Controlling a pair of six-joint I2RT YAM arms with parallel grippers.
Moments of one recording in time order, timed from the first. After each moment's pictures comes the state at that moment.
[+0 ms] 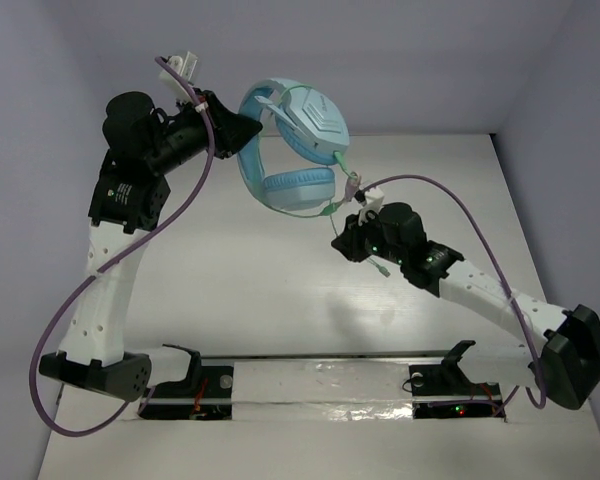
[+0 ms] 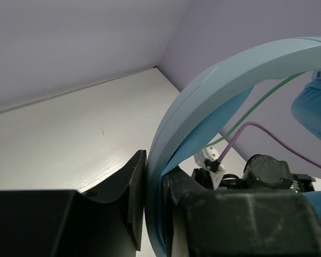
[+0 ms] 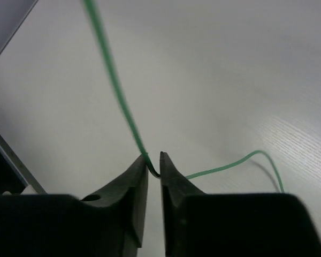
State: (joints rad) left arm -0.26 1.27 1.72 -0.45 0.55 -0.42; right arm 0.70 1.18 0.83 -0.06 -0.13 0.29
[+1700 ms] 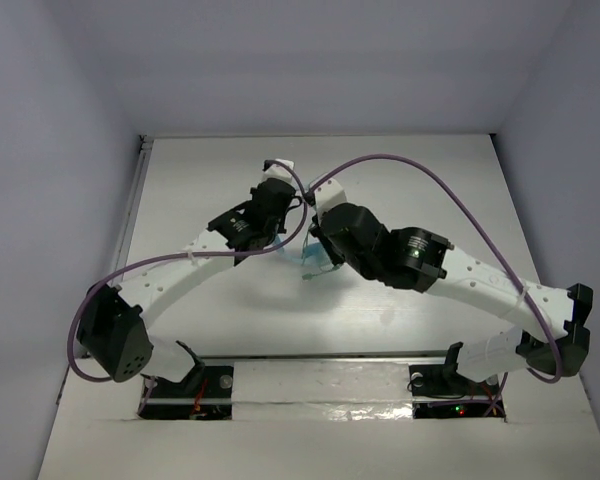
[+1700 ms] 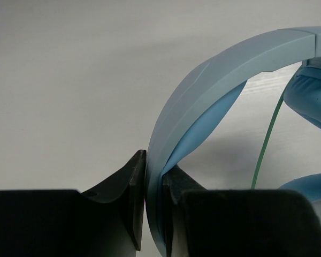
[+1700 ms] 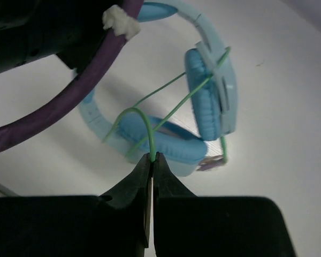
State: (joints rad) left arm -0.72 1.39 1.15 -0.43 -0.53 -0.28; right arm 1.14 1.36 1.48 -0.73 0.57 0.17
